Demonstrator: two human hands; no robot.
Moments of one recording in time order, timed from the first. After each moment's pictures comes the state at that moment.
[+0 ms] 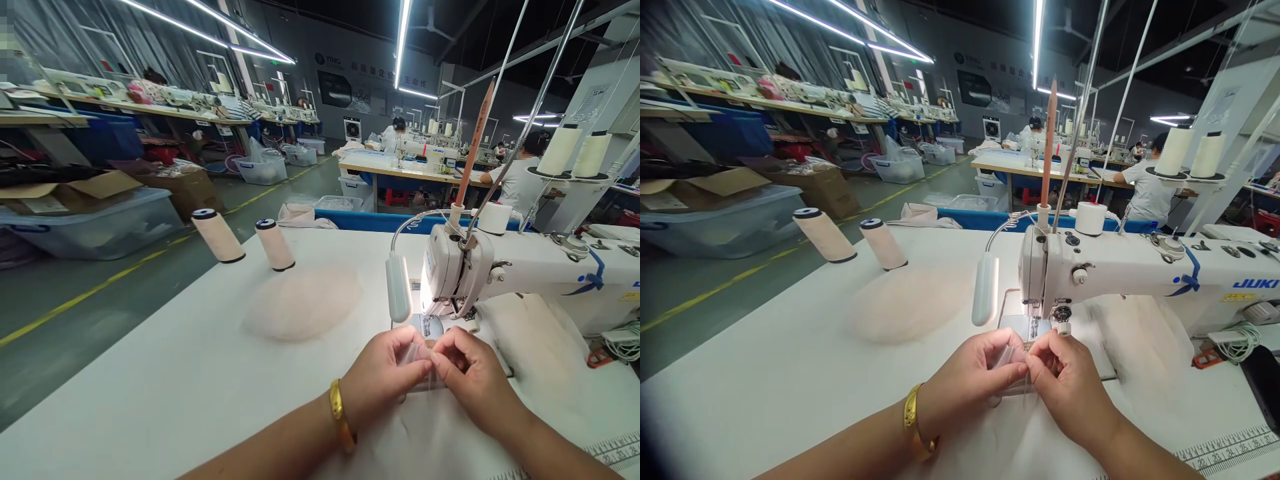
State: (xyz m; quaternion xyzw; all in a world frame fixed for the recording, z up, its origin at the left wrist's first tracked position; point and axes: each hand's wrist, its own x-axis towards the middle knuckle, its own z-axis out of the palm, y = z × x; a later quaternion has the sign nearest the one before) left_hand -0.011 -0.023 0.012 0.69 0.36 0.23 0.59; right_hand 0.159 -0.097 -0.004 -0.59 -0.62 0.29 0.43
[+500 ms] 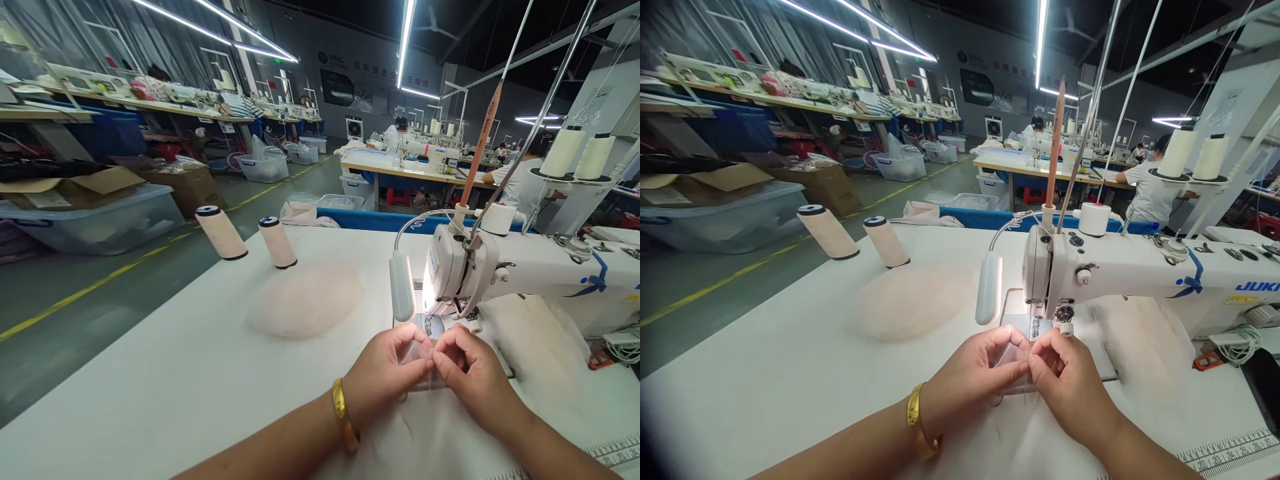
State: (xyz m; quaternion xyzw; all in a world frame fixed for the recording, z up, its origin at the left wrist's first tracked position) left_hand -0.012 -0.024 0.010 0.68 0.36 0.24 0.59; right_hand 0.159 -0.097 -0.003 -0.59 -0.61 0.31 0.42
